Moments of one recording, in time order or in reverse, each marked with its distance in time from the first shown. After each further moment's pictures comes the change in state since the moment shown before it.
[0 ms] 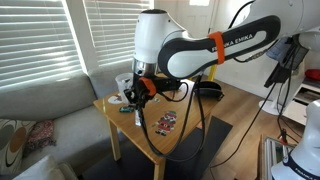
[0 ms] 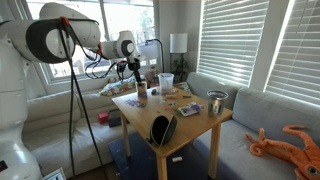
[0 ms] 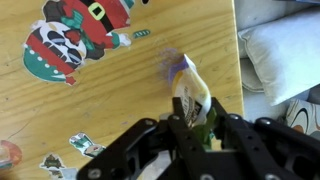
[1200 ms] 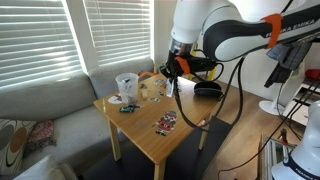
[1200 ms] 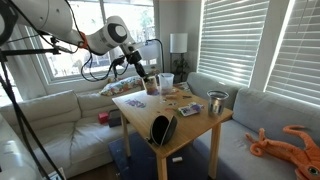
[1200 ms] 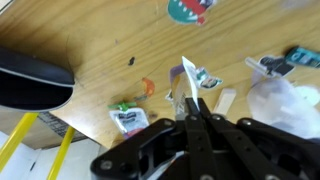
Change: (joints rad) arm -0.080 -0.364 -0.041 -0.303 -0.246 -0.076 0.189
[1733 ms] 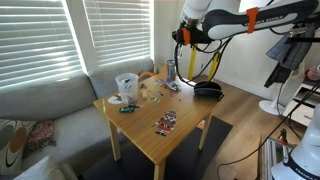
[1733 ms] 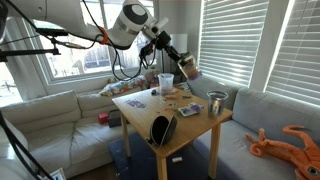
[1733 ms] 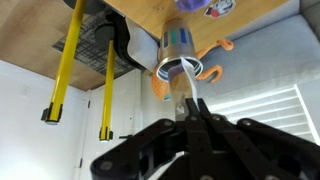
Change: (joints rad) arm -0.193 0.006 -0.085 0.138 -0.310 0.066 0.086
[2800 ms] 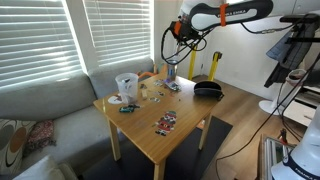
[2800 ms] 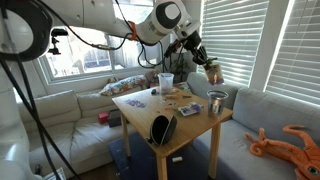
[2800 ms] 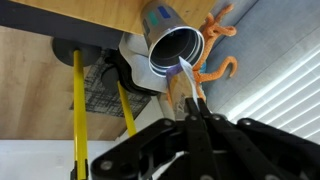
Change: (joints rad) arm -0.056 0.234 -0.151 0.276 0.295 0.053 0.071
